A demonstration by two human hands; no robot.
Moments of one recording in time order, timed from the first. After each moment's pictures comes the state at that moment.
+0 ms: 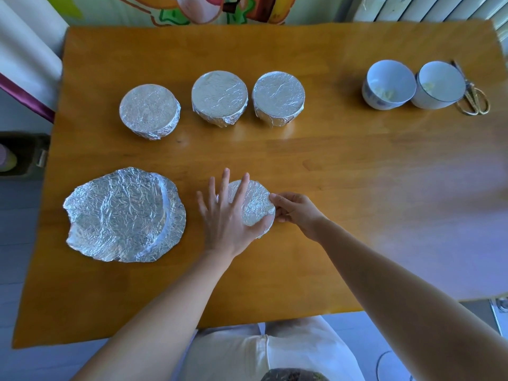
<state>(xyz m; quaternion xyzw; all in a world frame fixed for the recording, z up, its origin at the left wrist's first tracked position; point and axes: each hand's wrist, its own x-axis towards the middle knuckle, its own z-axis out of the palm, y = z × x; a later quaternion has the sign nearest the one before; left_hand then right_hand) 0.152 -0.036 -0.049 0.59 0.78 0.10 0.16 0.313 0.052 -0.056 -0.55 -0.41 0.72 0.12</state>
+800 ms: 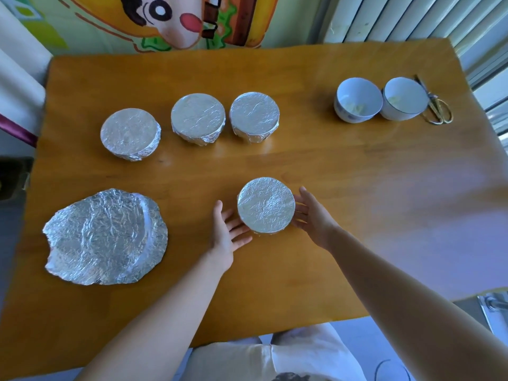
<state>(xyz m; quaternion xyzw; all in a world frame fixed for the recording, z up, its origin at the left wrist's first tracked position) 0.186 -0.005 -0.033 -0.06 0.64 0.43 0.64 0.374 0.076 -0.048 -0.61 -0.29 0.71 0.21</state>
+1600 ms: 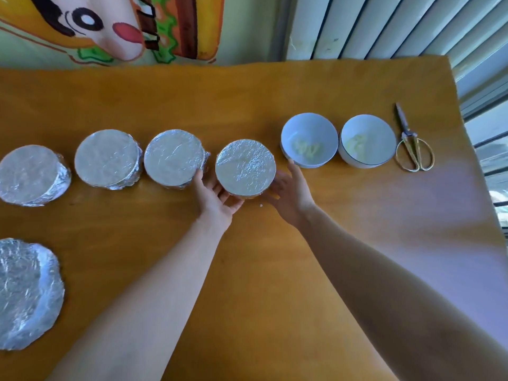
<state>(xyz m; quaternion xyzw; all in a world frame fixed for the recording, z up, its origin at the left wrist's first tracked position) 0.306 0.238 -0.032 -0.16 0.56 0.58 0.57 0.449 0.299 -0.057 -0.51 -0.16 0.80 0.28</state>
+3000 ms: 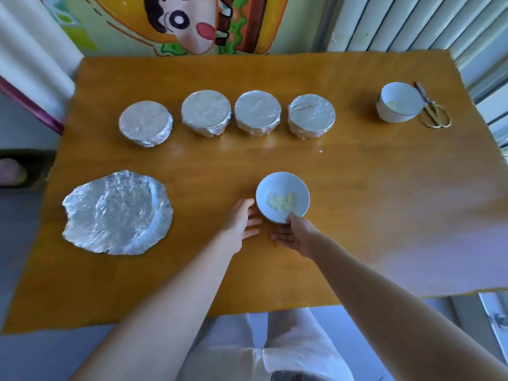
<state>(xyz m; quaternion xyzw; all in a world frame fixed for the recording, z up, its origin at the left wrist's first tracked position) 0.226 -0.016 -0.018 0.06 0.68 0.38 0.63 0.368 0.018 -0.025 -0.66 -0.23 0.71 0.11</state>
